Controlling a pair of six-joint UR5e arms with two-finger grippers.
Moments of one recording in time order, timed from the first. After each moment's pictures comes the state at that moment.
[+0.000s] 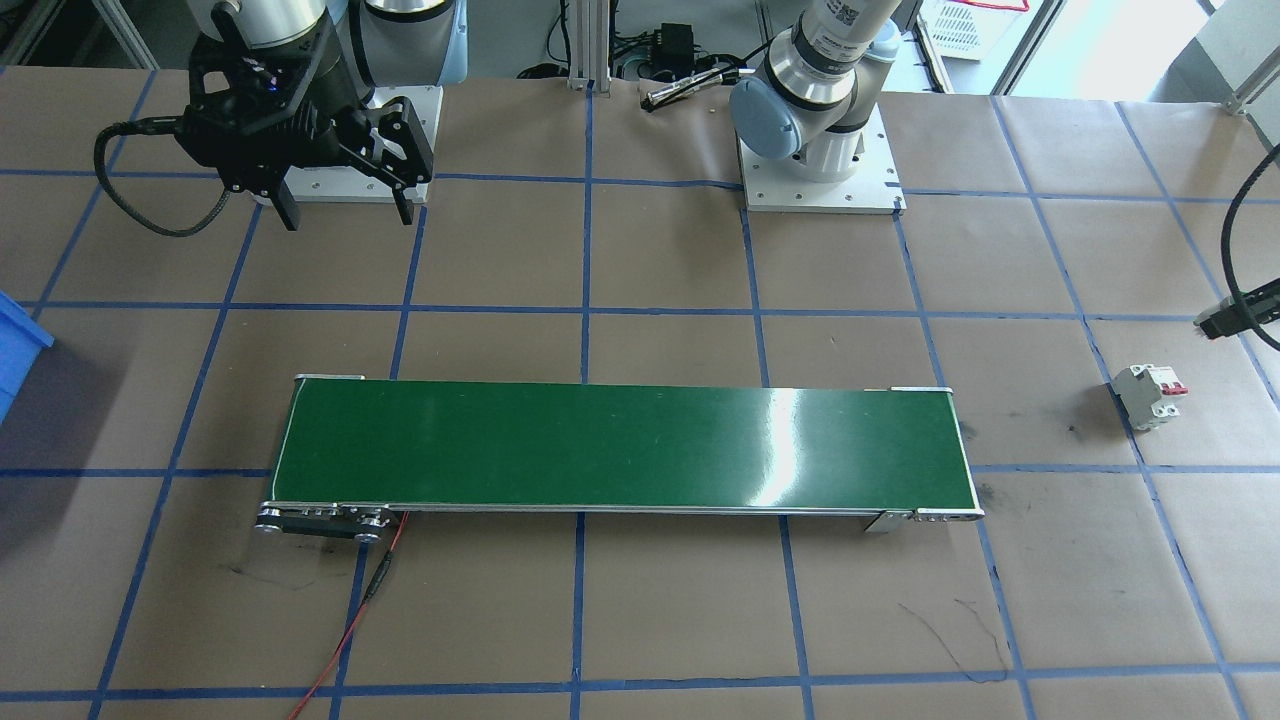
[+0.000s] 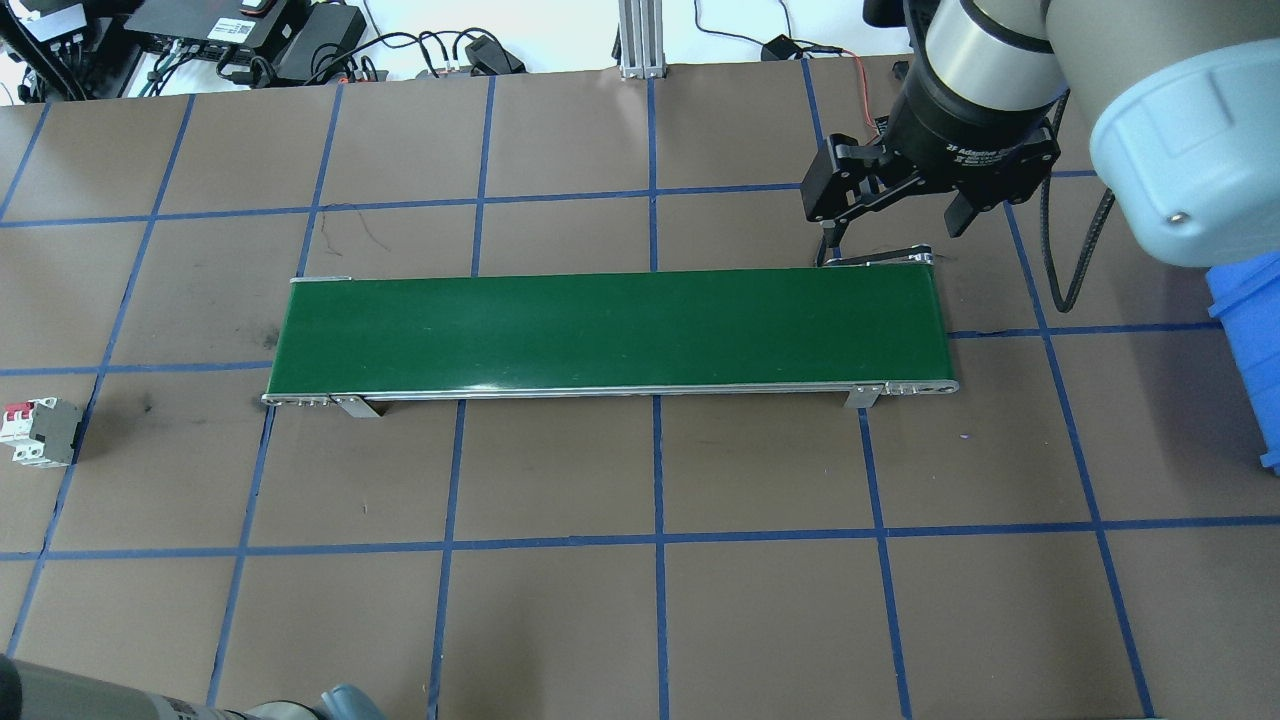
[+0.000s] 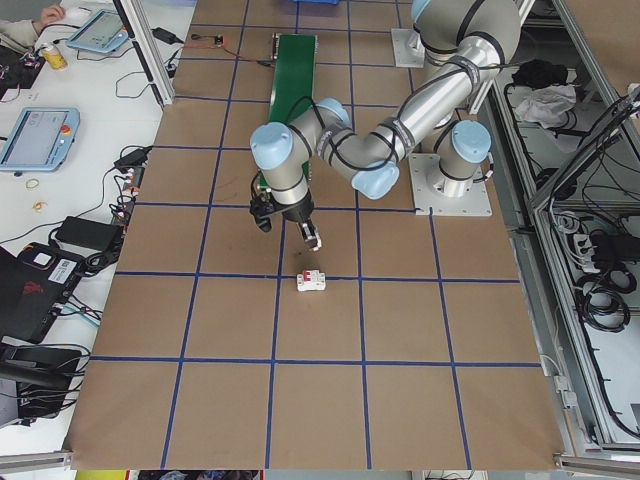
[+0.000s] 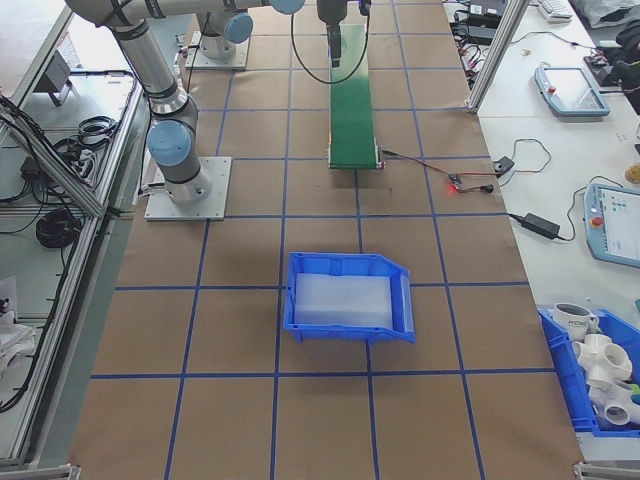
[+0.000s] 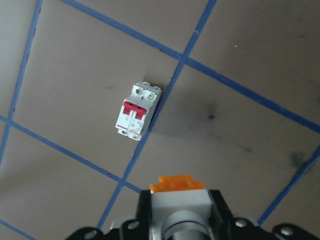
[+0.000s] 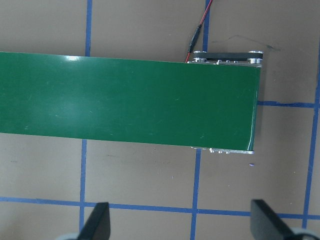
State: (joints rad) left arm -0.86 -1.82 -1.54 -1.44 1.79 0.27; right arm 1.67 -1.64 1.59 -1.61 -1.55 0.04
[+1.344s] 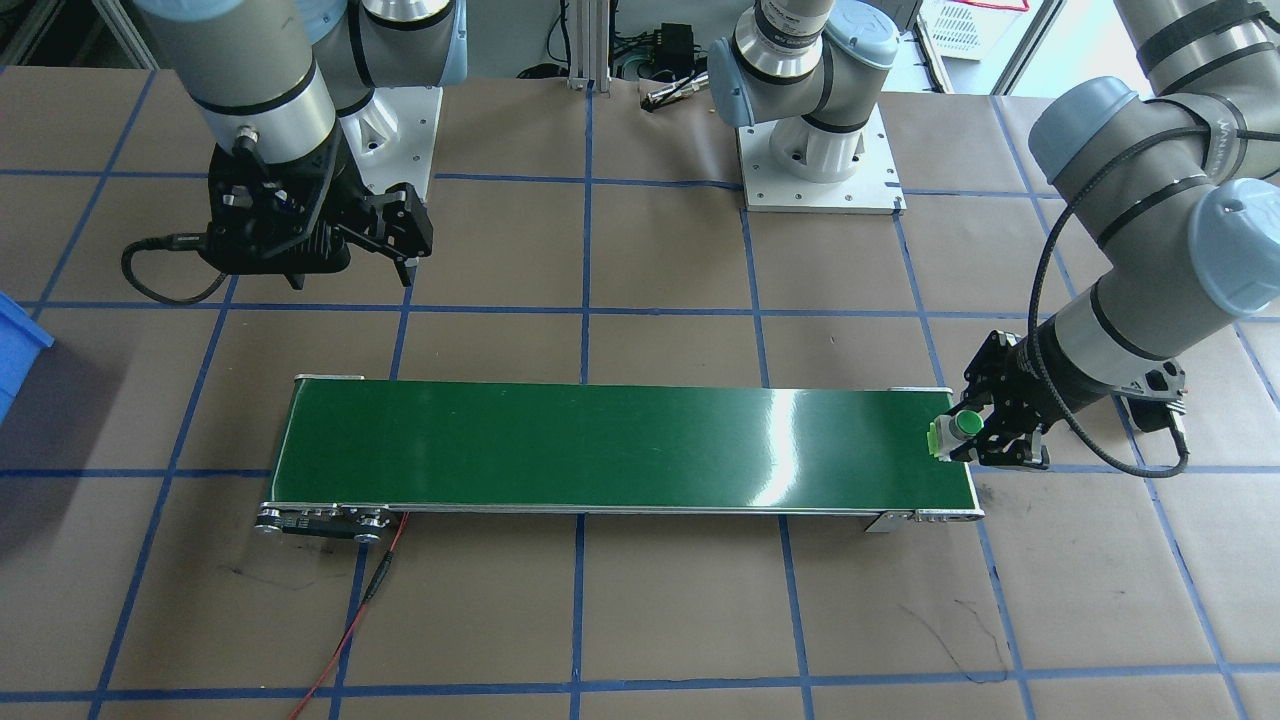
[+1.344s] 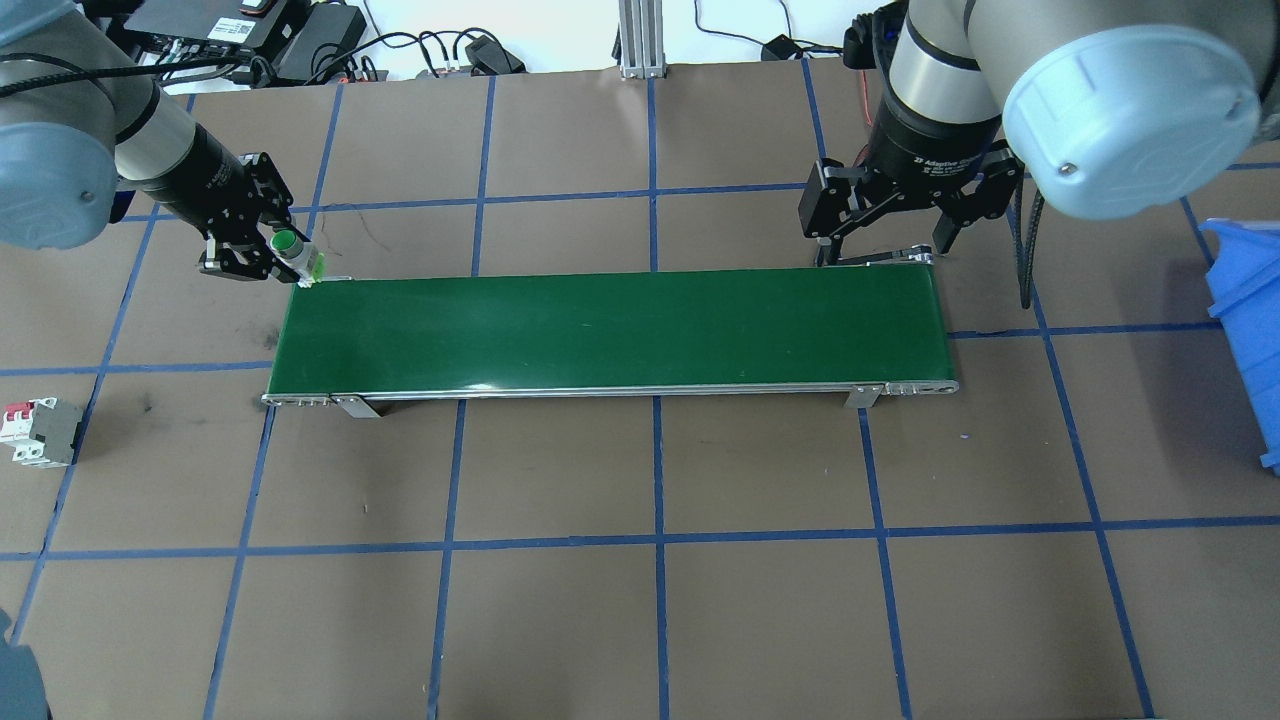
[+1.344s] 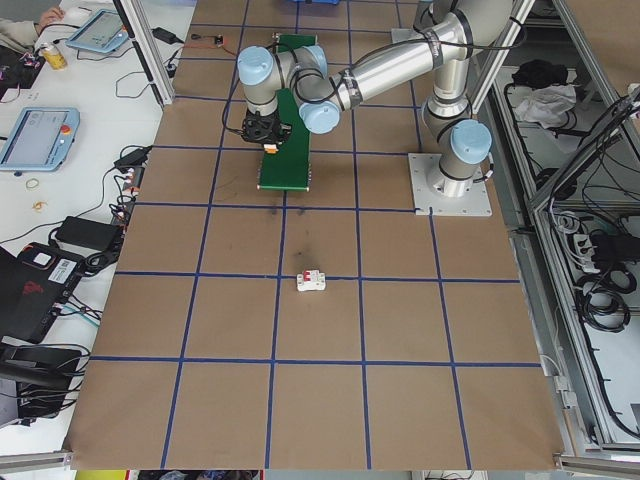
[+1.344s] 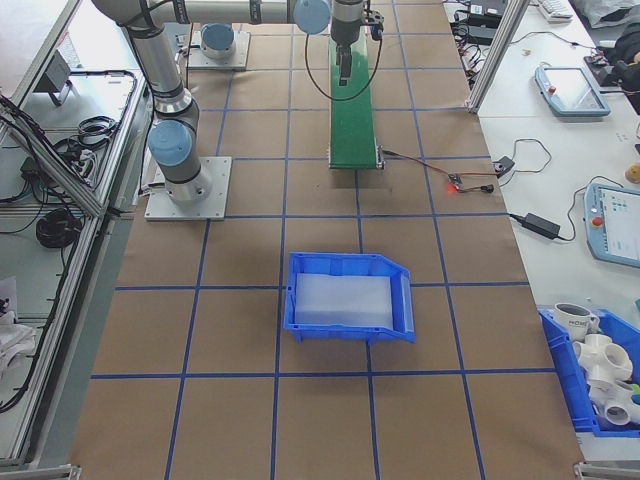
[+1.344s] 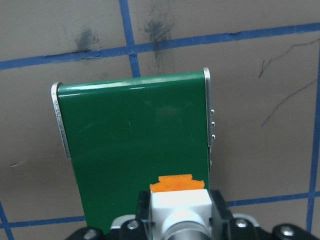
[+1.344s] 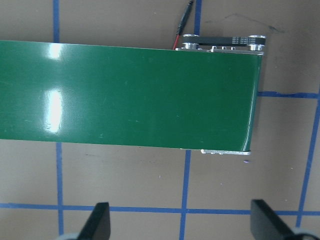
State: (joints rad) left arm -1.27 -1.82 -1.66 -1.28 1.43 -1.17; right arm 1.66 -1.53 1.59 -1.61 -1.59 0.04
